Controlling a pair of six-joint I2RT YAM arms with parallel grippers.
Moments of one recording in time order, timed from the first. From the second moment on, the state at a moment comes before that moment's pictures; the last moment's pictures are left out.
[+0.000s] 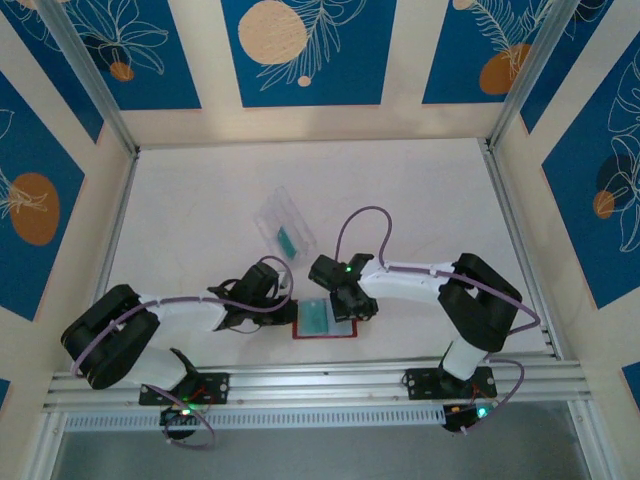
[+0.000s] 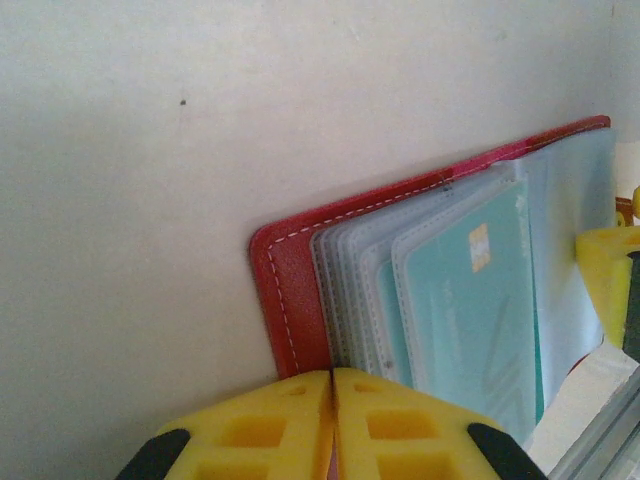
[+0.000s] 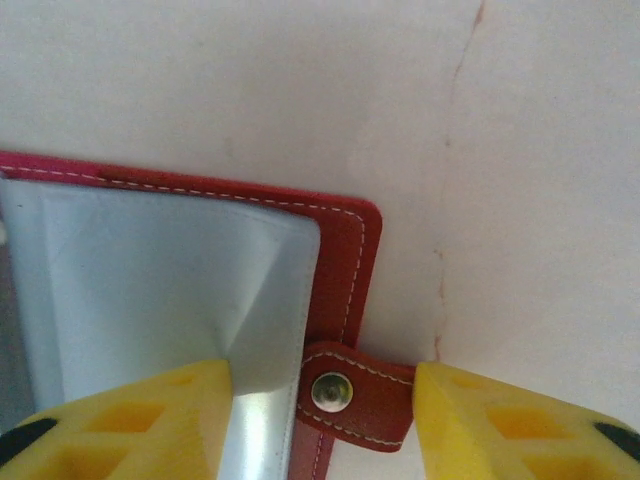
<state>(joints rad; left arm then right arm) -0.79 1.40 0.45 0.01 0.32 -0.78 0.97 1.66 0.96 -0.86 0.13 0.81</state>
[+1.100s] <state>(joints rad) -0.79 1.40 0.44 0.02 0.32 -0.78 0.85 1.45 0.77 -0.81 0.14 0.93</state>
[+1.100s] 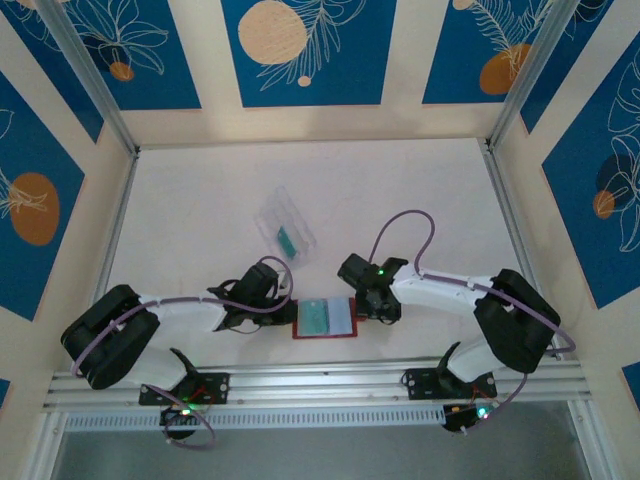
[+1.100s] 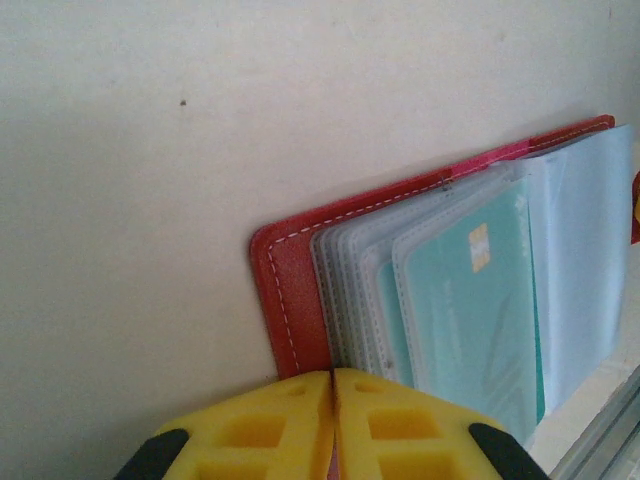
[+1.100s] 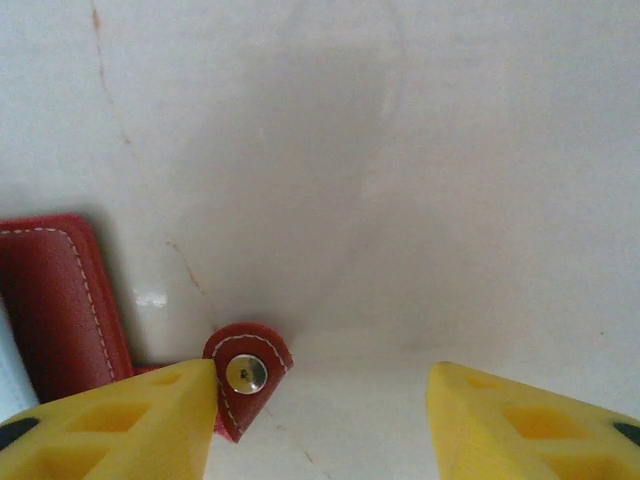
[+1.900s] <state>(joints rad) -0.79 1.42 0.44 0.06 0.32 -0.79 0.88 1.45 0.72 -0.74 0.08 1.00</state>
